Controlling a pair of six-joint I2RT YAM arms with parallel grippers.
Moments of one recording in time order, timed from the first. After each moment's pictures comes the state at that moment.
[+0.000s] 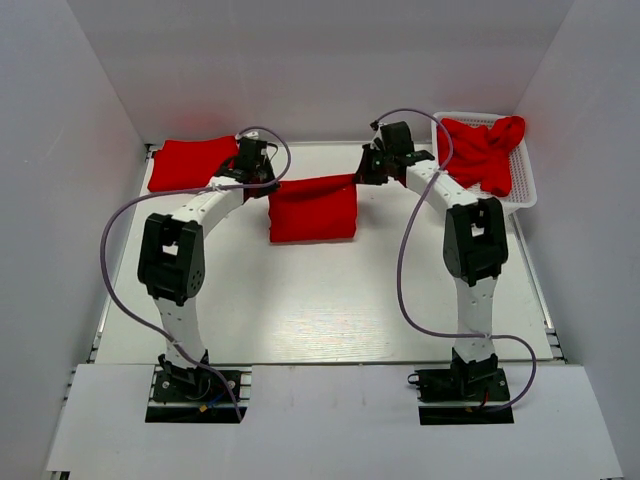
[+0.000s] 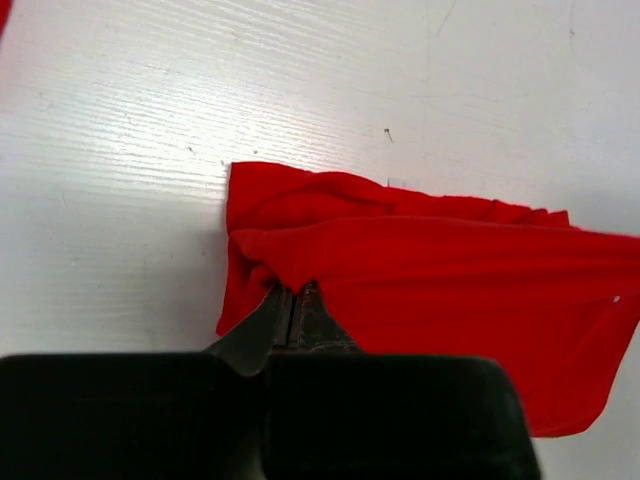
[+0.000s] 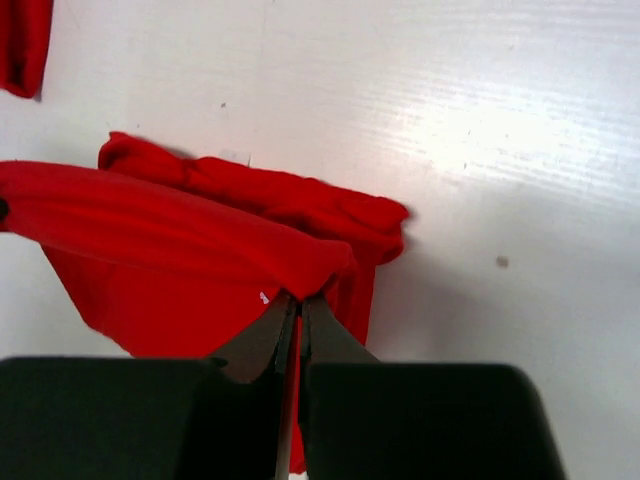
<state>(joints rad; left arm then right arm) -0.31 1.94 1.52 -0.32 -0.11 -0.53 0.35 2.12 1.77 -0.38 -0.29 0.35</state>
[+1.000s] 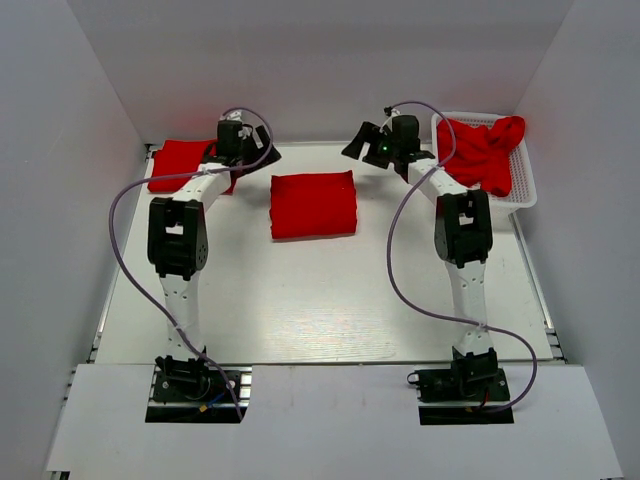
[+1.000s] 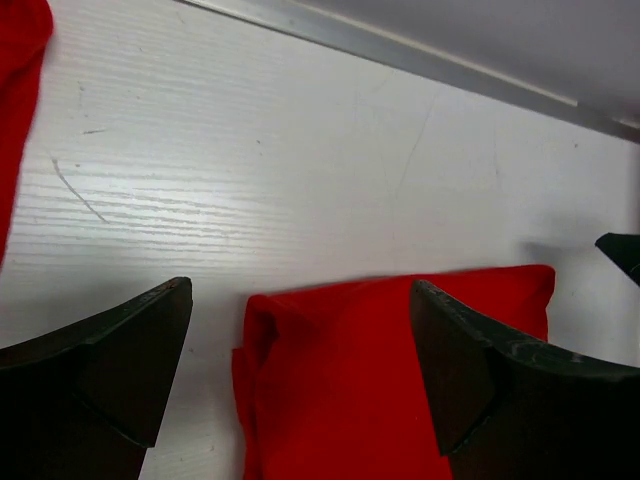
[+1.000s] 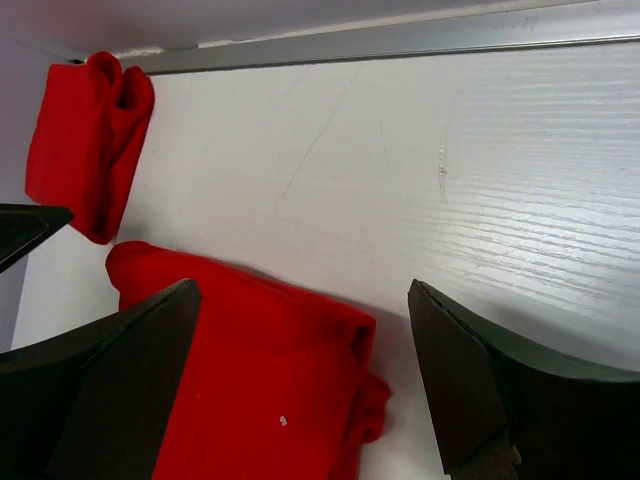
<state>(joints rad) -0.16 2.20 1.77 -0.12 0.14 -0.51 0.26 2.41 2.00 -0.04 -0.43 0.53</state>
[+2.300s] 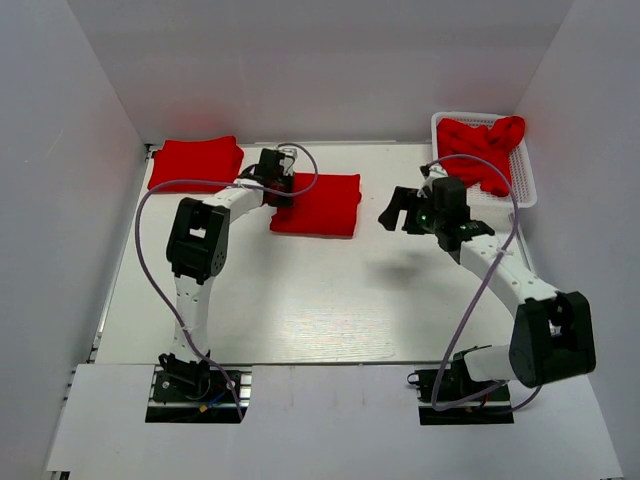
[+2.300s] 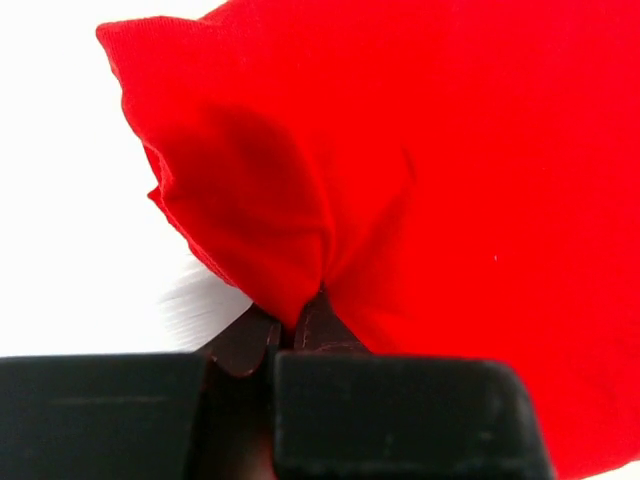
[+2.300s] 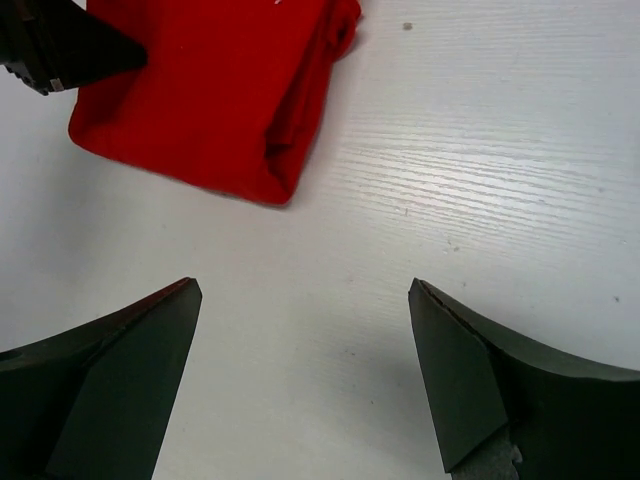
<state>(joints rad) -0.34 2.22 1.63 -0.26 0.07 -0.18 0.28 1.39 0.91 -0.13 -0.23 0.34</state>
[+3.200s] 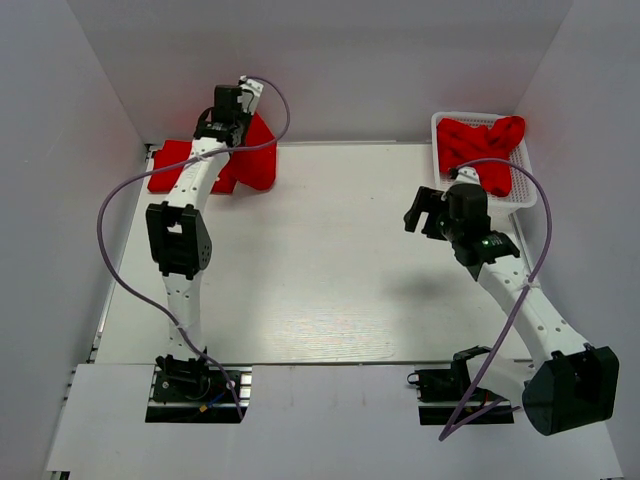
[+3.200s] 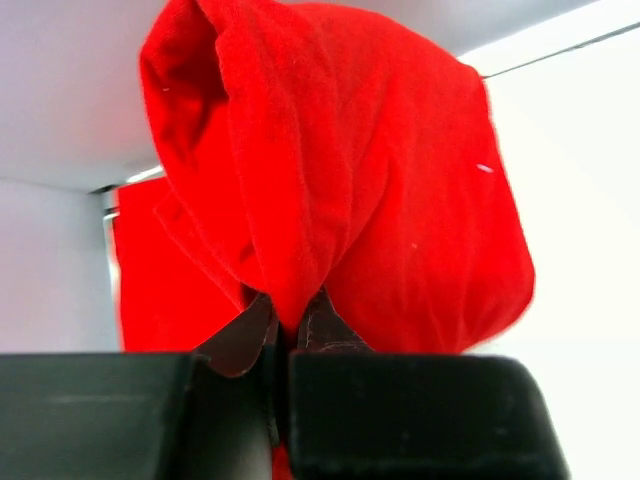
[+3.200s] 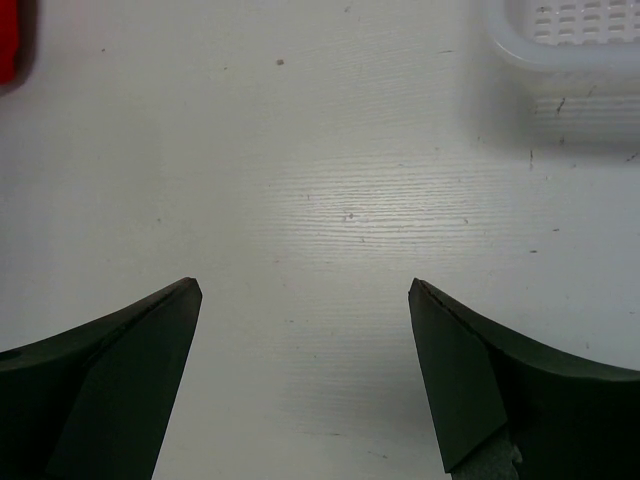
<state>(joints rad) -0.19 2.22 2.18 -0.51 -0.22 0.34 0.28 1.11 0.89 -0.34 0.05 0.35</state>
